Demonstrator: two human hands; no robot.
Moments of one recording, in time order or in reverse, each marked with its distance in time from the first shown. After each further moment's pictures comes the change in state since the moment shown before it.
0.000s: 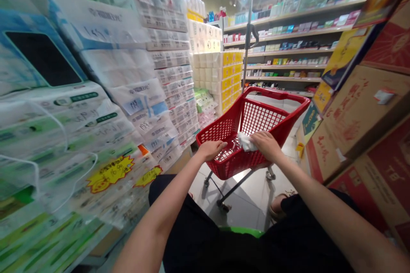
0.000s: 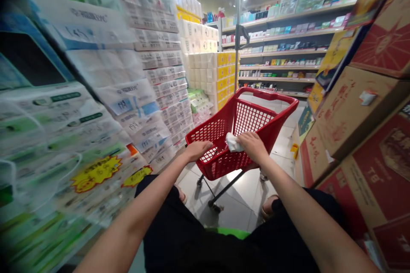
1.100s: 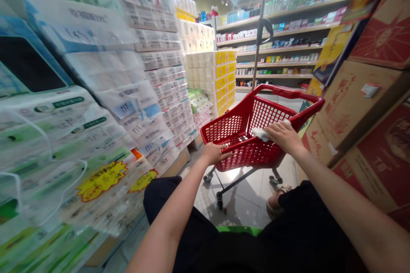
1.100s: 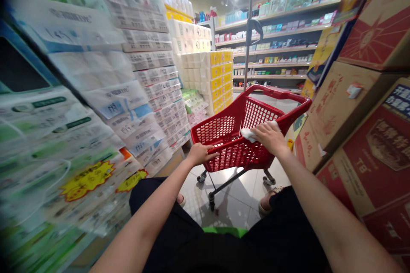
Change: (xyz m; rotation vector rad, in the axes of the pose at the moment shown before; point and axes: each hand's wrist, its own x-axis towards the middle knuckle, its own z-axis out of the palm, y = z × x) left_hand 0.014 0.030 0.025 0.210 0.091 -0.004; right_hand -0.035 0.085 -0.030 -0.209 0.000 0.004
